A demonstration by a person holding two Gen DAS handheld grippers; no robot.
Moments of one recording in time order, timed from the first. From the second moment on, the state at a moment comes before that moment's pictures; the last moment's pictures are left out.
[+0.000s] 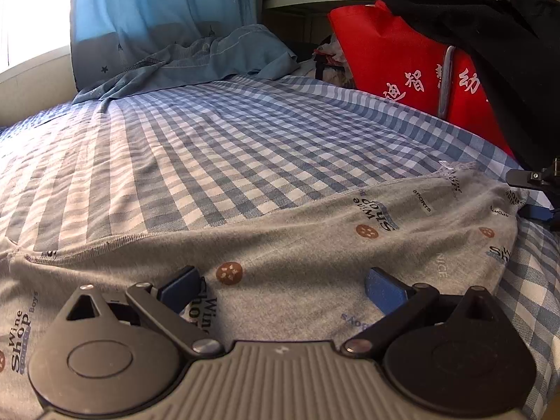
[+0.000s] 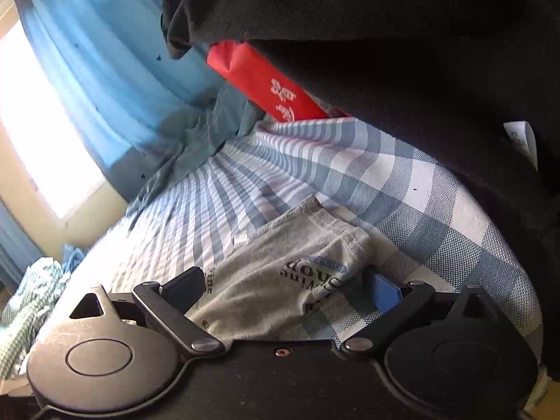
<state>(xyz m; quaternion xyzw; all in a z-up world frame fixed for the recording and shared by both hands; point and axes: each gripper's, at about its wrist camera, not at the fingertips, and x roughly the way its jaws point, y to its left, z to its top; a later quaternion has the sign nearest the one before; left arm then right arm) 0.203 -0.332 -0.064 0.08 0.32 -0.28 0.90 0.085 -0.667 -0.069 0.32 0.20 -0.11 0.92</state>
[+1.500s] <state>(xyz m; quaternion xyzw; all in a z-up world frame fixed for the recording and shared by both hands) 0.239 -0.269 -0.062 -0.22 0.43 -0.37 0.79 0.070 -0.385 -0.065 -0.22 0.20 0.00 0.95</state>
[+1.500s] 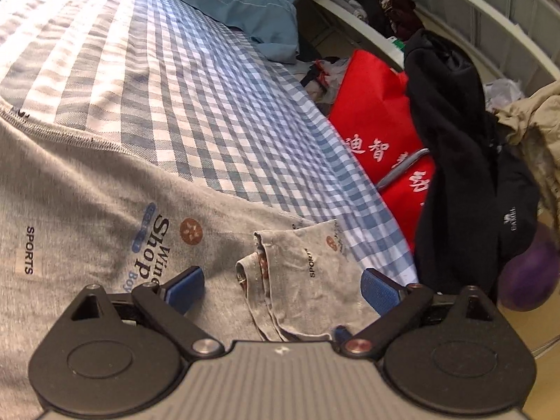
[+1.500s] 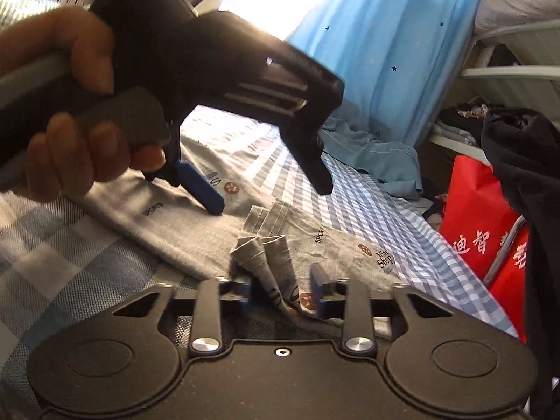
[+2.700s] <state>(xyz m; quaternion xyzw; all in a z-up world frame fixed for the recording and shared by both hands) 0.246 -0.272 -0.068 -0.29 0.49 -0.34 0.75 0.048 -0.415 -0.047 0.07 0.16 0.03 0.98</state>
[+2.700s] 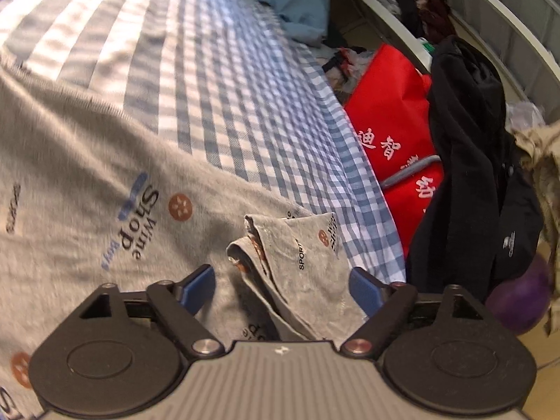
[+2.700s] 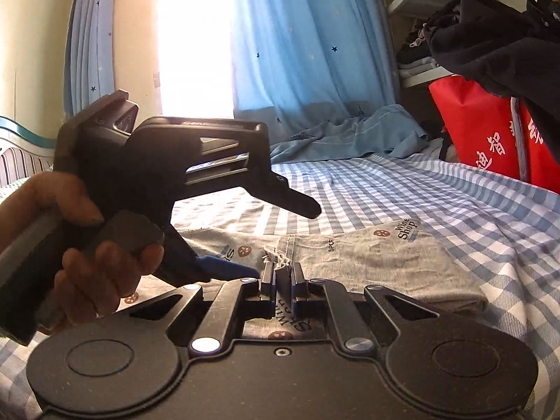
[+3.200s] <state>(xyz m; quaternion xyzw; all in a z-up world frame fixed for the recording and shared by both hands) 0.239 -0.283 -0.042 -0.25 0.46 -0.32 0.79 0.049 -0.387 -0.040 -0.01 0.17 0.01 0.98</state>
